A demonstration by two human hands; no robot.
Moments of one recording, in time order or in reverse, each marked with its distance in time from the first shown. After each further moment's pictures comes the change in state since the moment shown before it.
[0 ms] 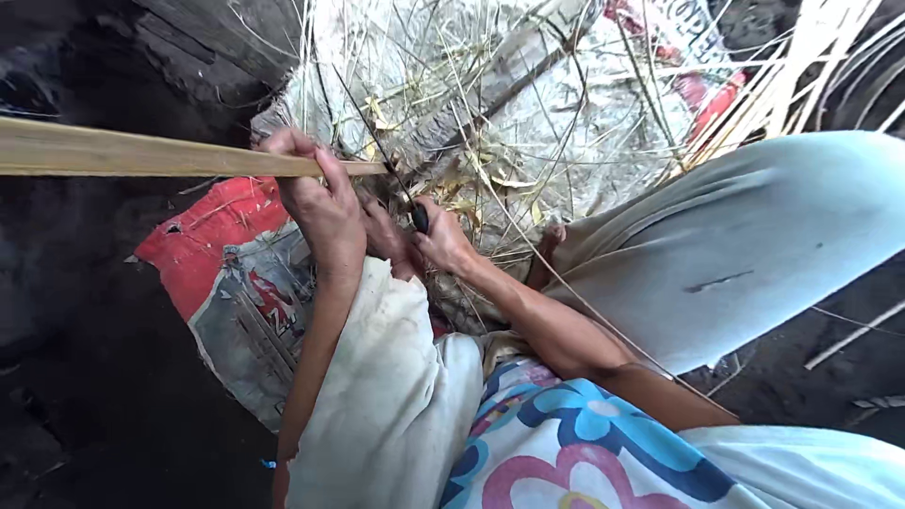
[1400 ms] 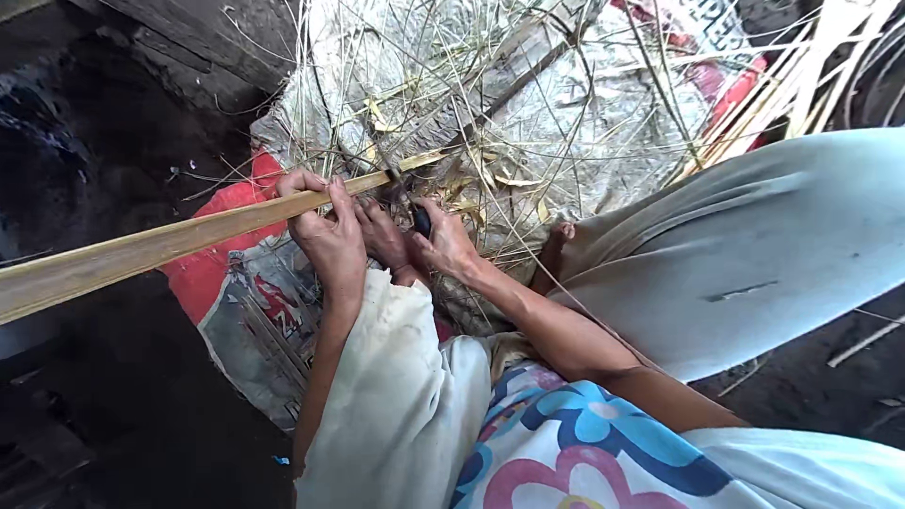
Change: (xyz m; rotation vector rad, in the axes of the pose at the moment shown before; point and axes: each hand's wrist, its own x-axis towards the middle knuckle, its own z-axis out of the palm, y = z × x) left_hand -0.024 -0.022 -0.005 -0.138 -0.029 -0.100; right_hand -0.022 0.006 0.012 -0.013 0.150 -0.118
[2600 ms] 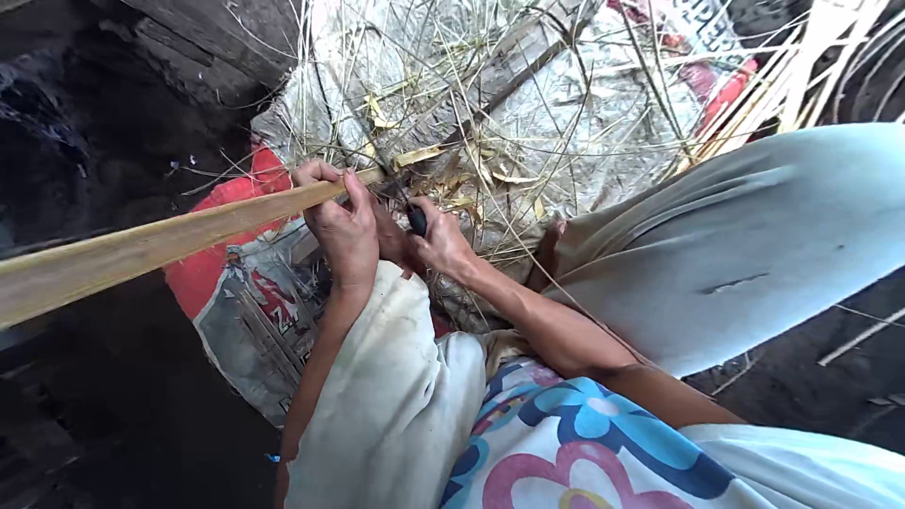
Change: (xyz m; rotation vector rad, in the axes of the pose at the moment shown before) left_hand -0.007 0.008 0.012 0.080 -0.017 0.060; right_hand -0.003 -0.008 -0.001 0.068 -0.036 0.015
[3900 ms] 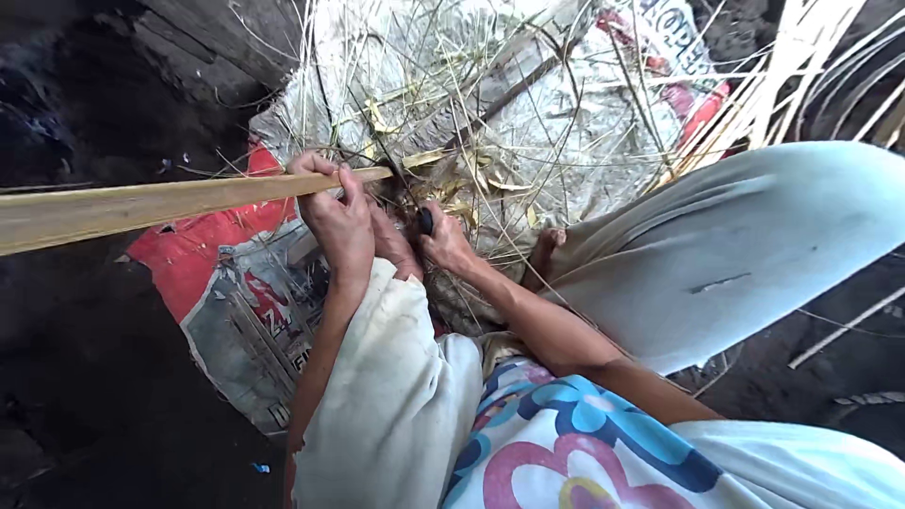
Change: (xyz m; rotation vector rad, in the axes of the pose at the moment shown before) left_hand 0.008 -0.003 -0.001 0.066 0.034 -0.036; right_hand 0.025 0.039 0.001 -0.126 -0.060 0.185
